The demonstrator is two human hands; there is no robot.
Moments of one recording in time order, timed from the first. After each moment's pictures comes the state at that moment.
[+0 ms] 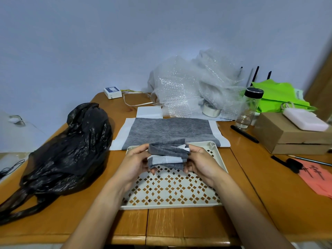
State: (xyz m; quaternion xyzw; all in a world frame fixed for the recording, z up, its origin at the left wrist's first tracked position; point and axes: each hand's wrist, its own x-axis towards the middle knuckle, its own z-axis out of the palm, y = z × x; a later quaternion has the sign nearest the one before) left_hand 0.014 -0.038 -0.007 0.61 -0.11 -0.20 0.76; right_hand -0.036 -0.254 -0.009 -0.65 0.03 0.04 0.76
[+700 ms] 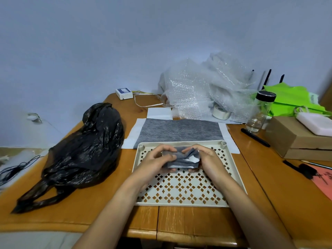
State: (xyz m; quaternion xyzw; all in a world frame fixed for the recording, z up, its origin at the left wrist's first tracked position) left_hand 0.005 -0.045 -0.008 0.66 -0.15 -0.20 0.71; right_hand -0.044 -0.244 -0.005 -0.72 0.04 -0.04 0.69
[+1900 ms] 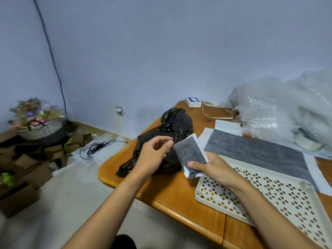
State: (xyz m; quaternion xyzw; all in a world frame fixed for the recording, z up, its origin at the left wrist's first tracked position) left_hand -0.036 0.135 0.040 0.77 0.01 0.13 0.62; right_hand -0.011 -0.079 0.034 -0.80 -0.16 0.12 0.56
